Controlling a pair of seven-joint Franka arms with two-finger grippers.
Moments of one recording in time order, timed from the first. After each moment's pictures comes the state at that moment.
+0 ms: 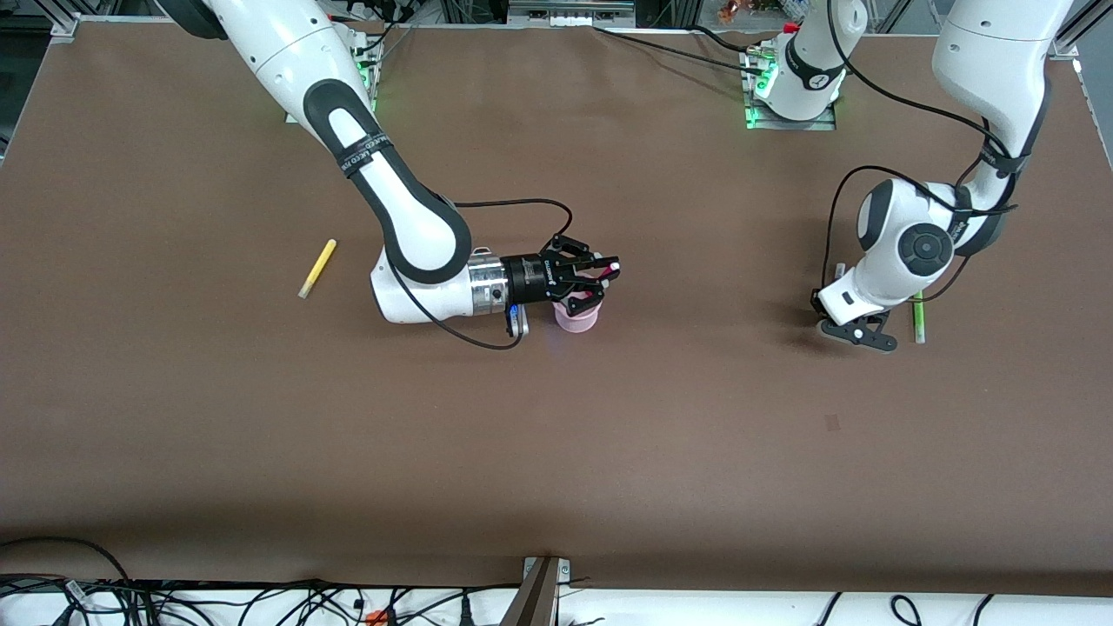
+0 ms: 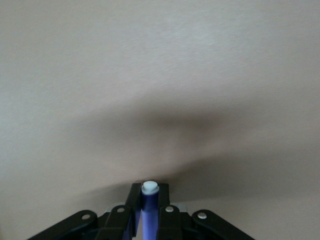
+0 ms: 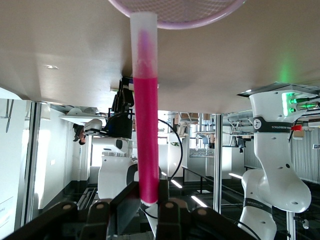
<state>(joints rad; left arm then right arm) 0.07 0.42 -0.04 -2.23 0.20 2.59 0.13 0.44 0.75 0.20 -1.51 1.51 2.07 0.88</state>
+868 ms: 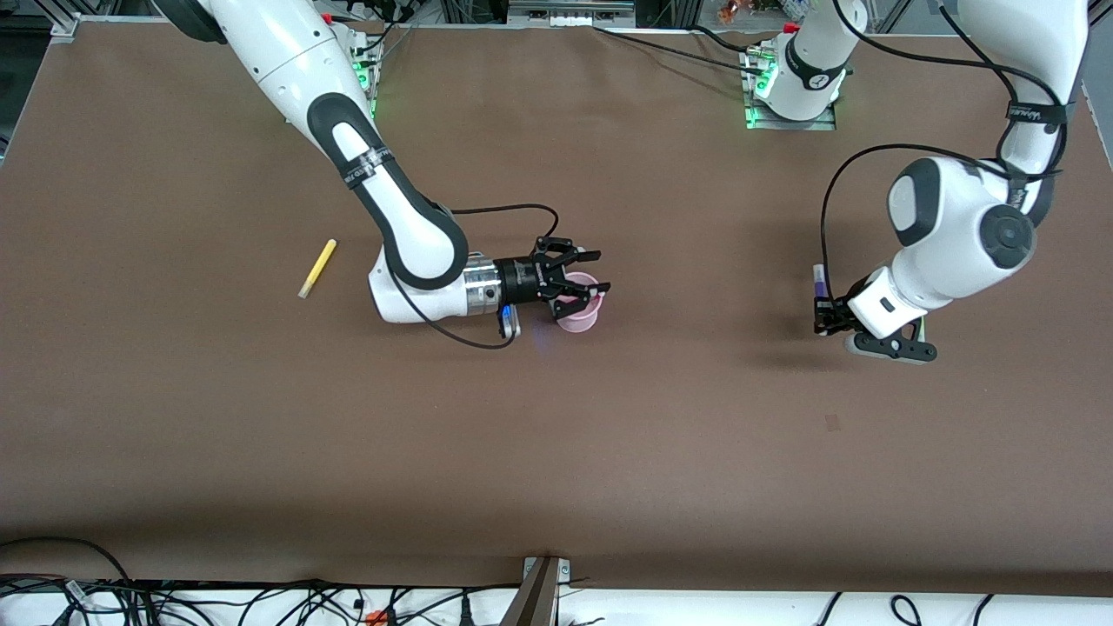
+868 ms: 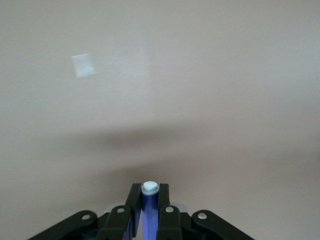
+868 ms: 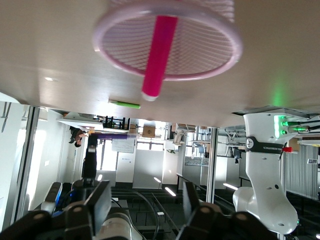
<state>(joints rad) 0.08 0.28 -0.16 -1.97 -0.21 2.24 0.13 0.42 0.76 0.19 -1.55 1.49 2.07 0.77</state>
